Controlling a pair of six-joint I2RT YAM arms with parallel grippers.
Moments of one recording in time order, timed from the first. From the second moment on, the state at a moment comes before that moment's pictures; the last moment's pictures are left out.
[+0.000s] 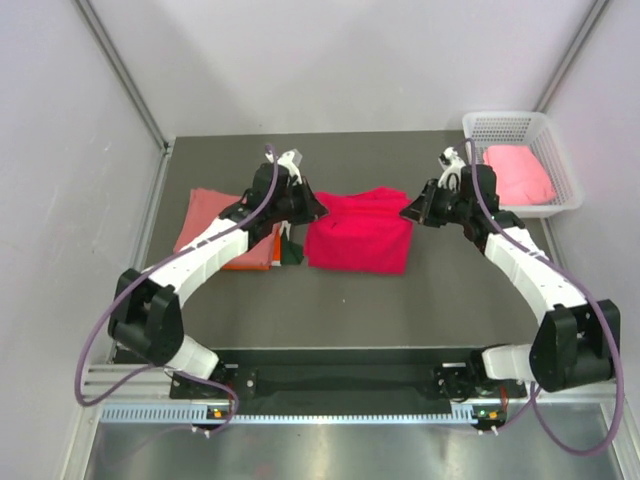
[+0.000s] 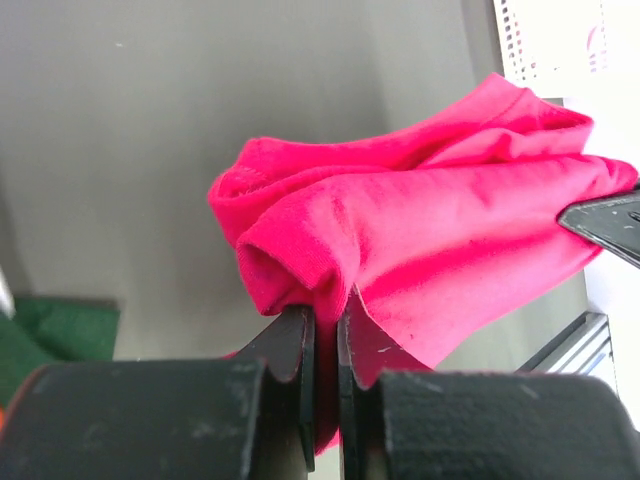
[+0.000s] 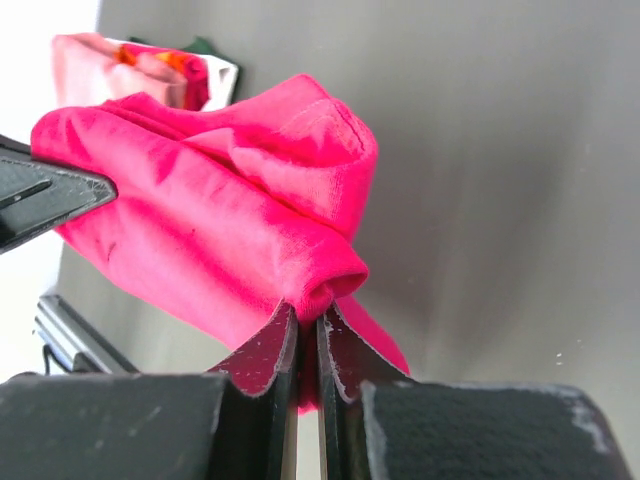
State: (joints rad) left arm -0.50 1.52 1.14 -0.16 0.21 -0.63; right arm 0.19 1.32 0.97 -0.22 -0.48 0.44
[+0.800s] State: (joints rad) left arm -0.06 1.25 1.44 -0.86 -0.08 -0.50; right arm 0.75 1.61 1.44 -0.22 -0.31 0.59
